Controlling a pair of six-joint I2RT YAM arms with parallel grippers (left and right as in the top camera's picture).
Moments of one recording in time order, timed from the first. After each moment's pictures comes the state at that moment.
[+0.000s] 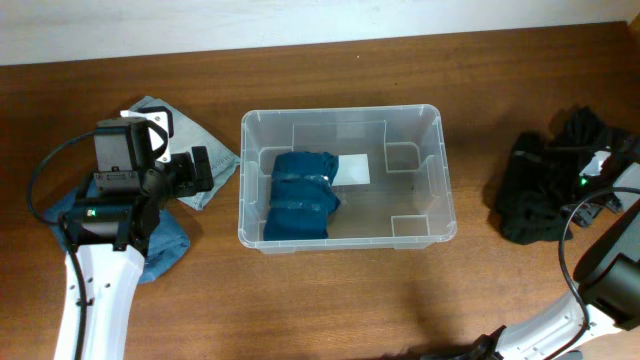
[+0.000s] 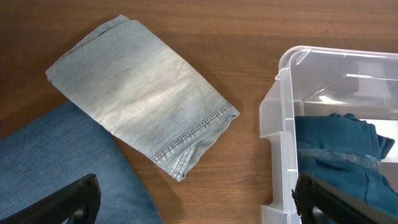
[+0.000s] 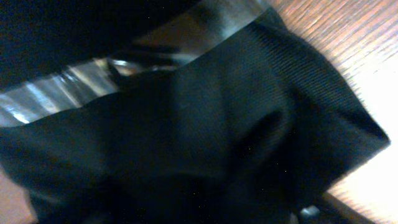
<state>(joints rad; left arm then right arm) -0.04 1.29 1.20 -0.75 -0.02 -0.07 -0.73 1.95 1.26 -0.69 -0.28 0.10</state>
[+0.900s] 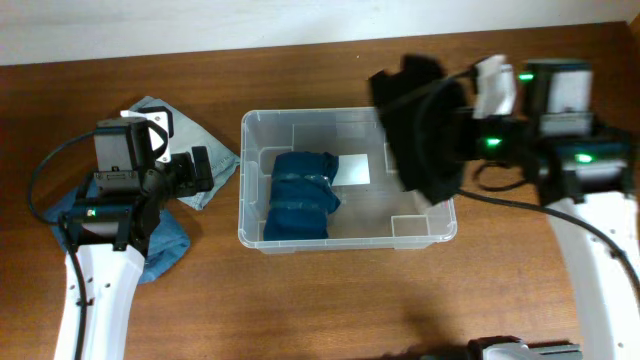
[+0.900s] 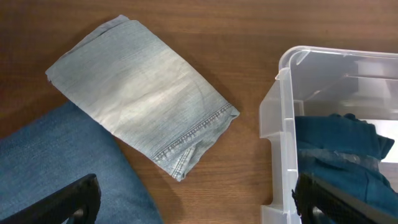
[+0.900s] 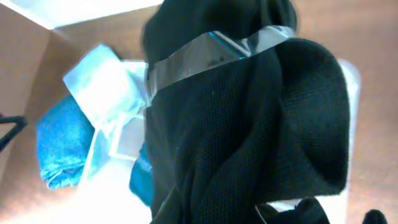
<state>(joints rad) -0.04 1.29 1.20 -0.75 -0.02 -0.07 0.06 1.35 1.46 -0.95 -0.44 0.20</state>
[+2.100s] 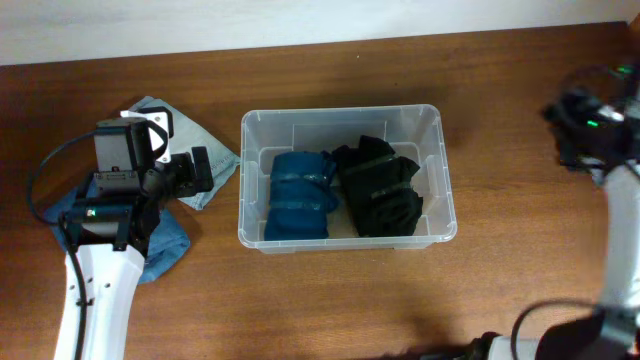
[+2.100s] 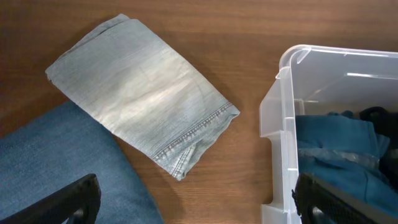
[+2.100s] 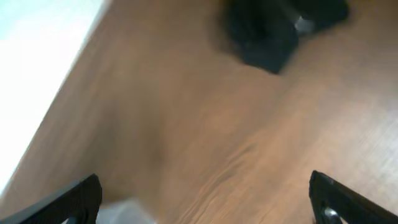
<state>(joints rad) -0.04 1.29 1.20 -0.75 -0.02 -0.07 -0.49 1.50 1.45 -0.89 -0.04 0.61</state>
